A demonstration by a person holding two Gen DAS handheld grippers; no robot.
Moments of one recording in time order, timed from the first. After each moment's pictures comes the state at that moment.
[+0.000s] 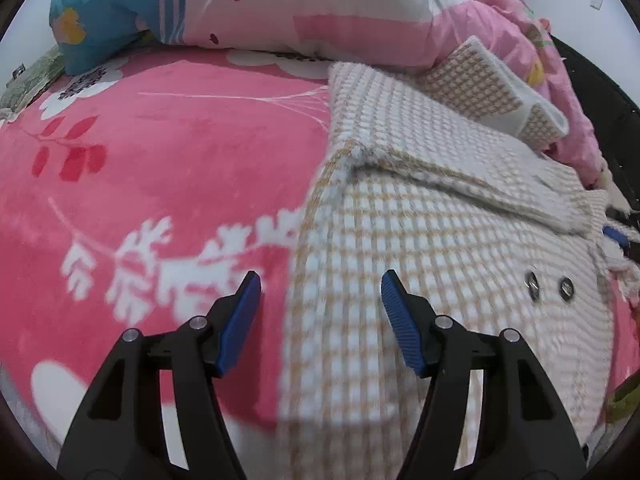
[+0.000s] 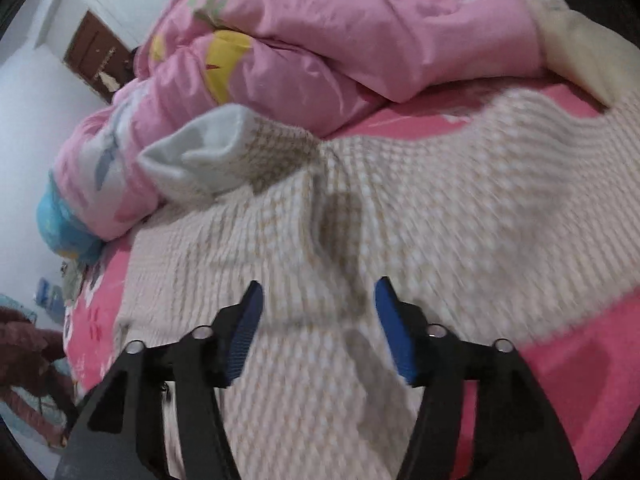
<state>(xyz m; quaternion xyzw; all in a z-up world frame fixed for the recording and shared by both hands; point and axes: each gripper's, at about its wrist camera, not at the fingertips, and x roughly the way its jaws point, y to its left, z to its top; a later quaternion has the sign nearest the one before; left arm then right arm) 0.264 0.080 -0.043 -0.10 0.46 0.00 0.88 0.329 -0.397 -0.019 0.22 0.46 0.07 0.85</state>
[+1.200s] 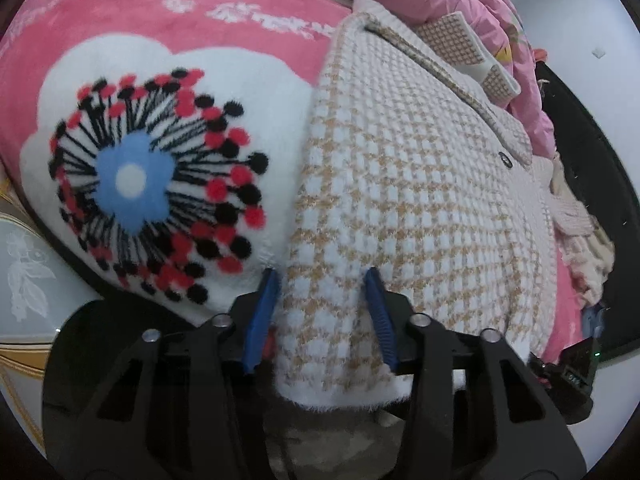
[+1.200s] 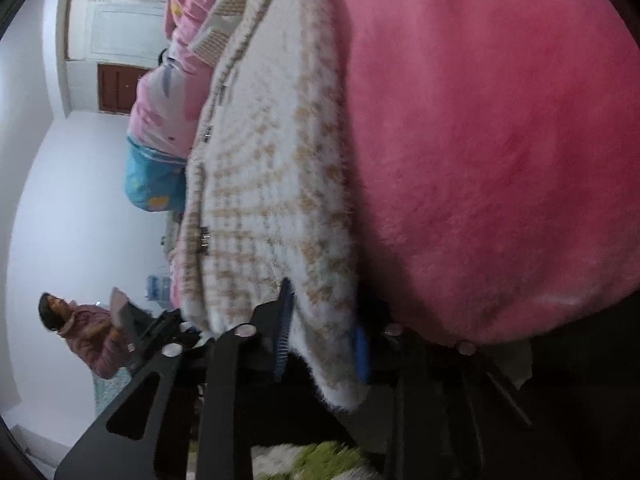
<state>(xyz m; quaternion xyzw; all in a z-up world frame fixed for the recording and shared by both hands) 0.078 0.091 -0.094 -0.23 0.49 -0.03 0.84 0.034 -0.362 -0.163 0.42 0.49 0.17 0.75</state>
